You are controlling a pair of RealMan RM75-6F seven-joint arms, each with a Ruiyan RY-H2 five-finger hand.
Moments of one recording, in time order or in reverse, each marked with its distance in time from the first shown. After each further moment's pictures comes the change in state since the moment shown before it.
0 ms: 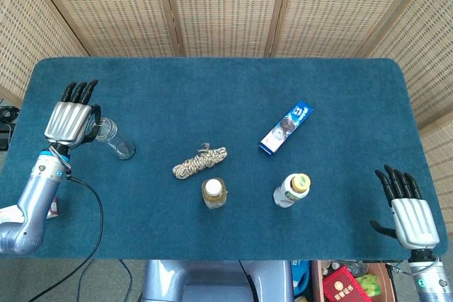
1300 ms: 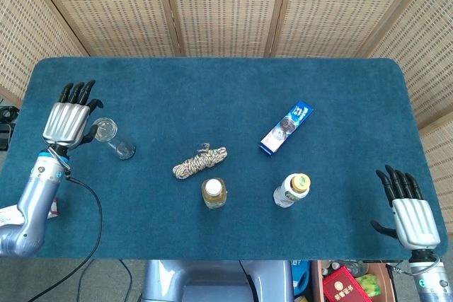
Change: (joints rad) left arm -0.005 0.011 0.015 -0.030 -0.023 0.035 0.017; right arm 0.000 0.005 0.000 -0.008 0.006 -0.002 -0.001
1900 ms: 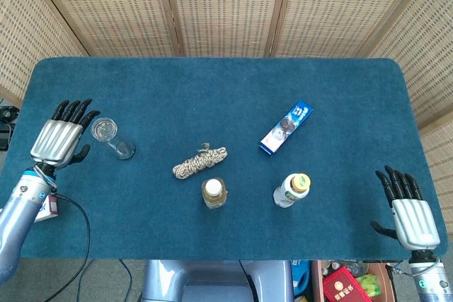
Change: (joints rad) left arm 0.065 0.184 0.080 -0.205 0.054 -0.043 -0.021; right arm -0.002 0.004 -0.002 -0.008 -0.002 0.002 -0.004
